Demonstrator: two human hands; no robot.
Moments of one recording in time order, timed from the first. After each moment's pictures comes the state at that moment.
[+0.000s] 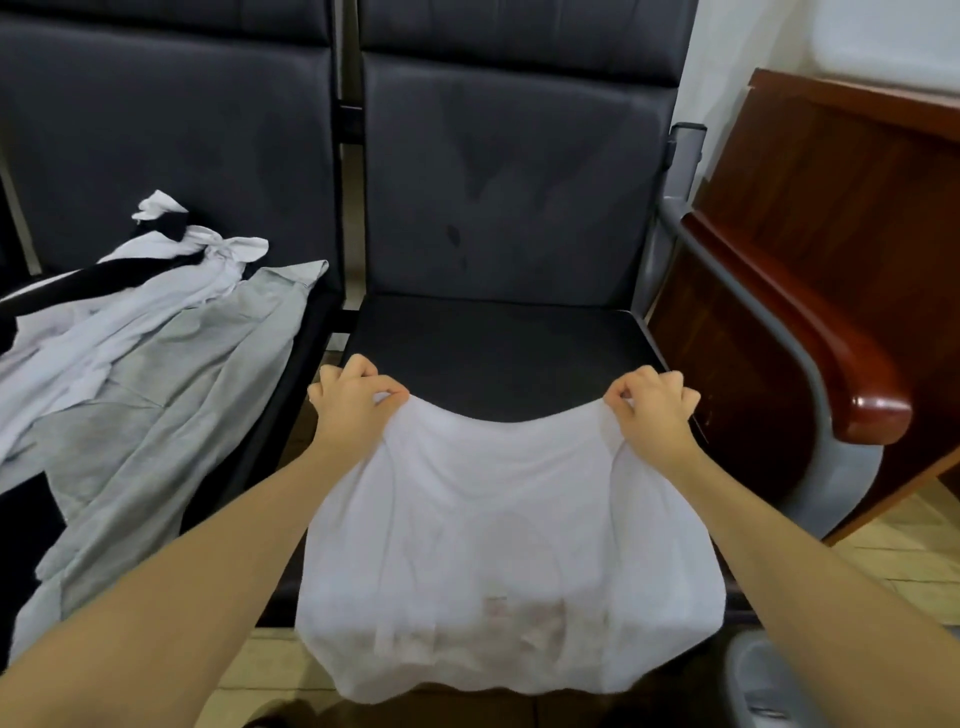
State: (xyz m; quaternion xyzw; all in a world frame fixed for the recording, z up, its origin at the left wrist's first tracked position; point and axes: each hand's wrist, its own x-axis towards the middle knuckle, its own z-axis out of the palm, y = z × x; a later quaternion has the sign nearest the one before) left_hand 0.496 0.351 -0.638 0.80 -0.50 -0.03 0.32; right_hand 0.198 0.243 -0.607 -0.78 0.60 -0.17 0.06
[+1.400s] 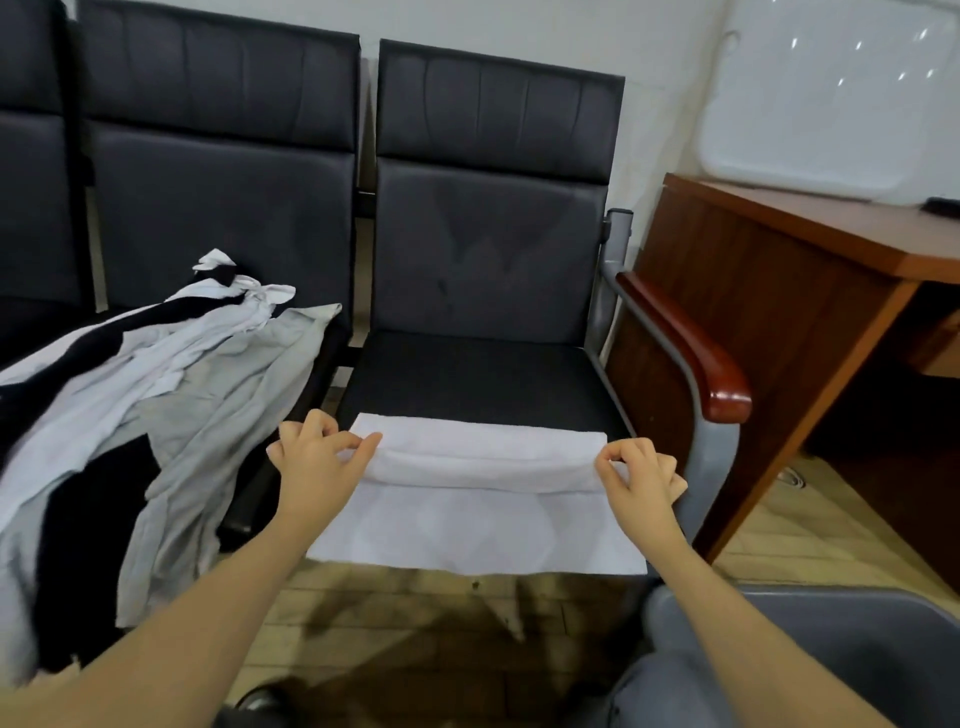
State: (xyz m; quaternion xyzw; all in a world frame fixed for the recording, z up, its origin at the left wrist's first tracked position) left_hand 0.445 0.499 -0.613 0.78 -0.47 0.10 0.40; right_hand 0.123 0.396 -0.595 -0.74 0.59 -0.31 0.13
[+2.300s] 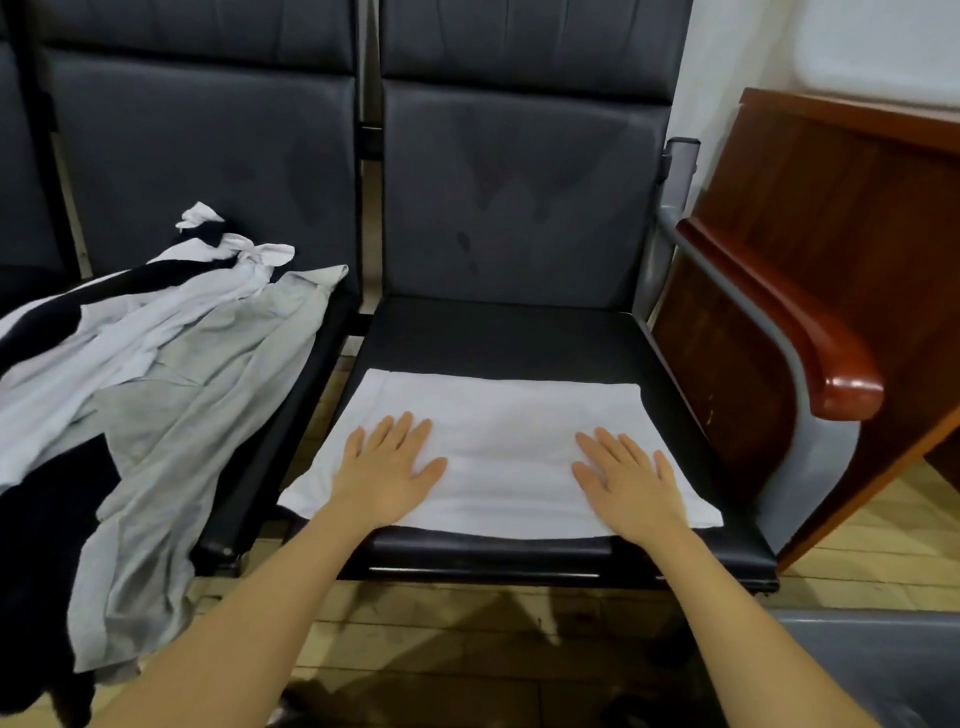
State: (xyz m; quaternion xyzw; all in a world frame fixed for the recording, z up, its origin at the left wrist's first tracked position) left_hand 0.452 0.421 -0.670 0.78 -0.61 -0.09 0.05; right_hand 0.173 0.326 -0.658 -0.83 0.55 0.01 0.10
